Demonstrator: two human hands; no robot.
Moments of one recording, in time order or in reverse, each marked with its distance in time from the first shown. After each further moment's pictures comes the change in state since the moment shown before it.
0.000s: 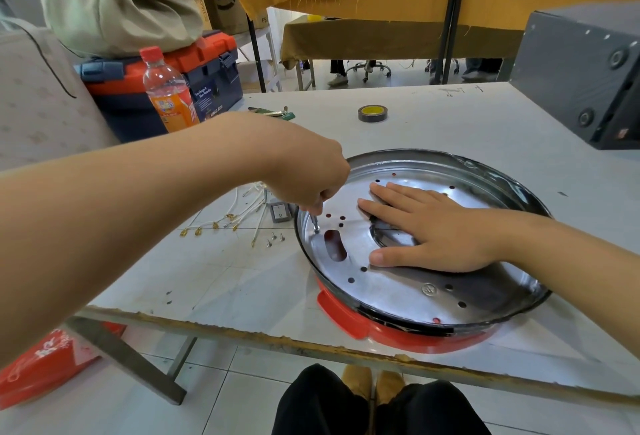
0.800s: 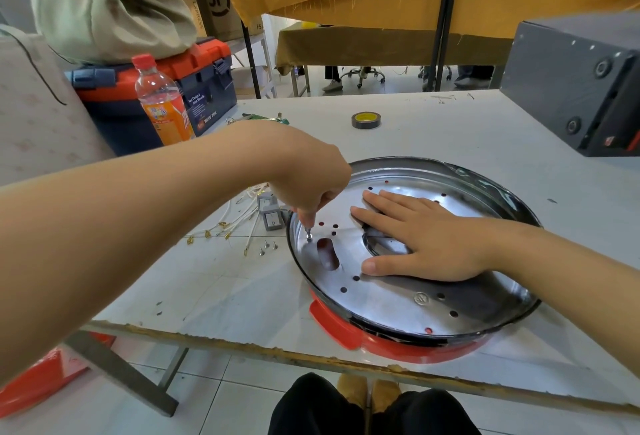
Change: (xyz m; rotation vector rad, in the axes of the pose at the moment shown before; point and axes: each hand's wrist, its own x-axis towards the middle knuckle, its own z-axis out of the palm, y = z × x) left_hand 0.010 0.006 -0.005 -0.154 0.006 -0.026; right_hand 0.001 0.000 0.001 -0.002 0.018 -0.004
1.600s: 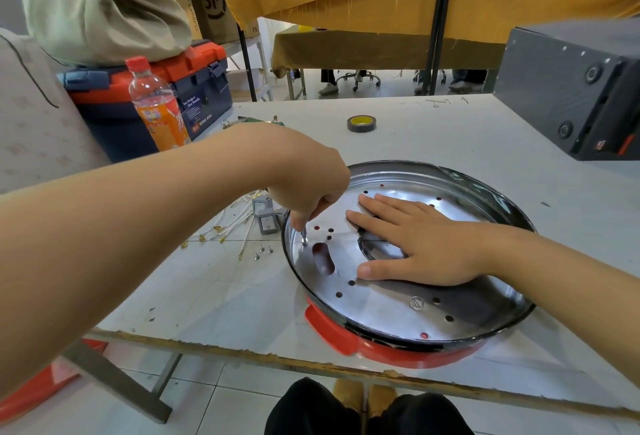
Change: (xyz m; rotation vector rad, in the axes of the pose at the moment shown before) left_hand 0.002 0.002 -0.004 0.070 -0.043 0.008; right_hand 0.000 0.001 0.001 0.009 0.003 -0.005
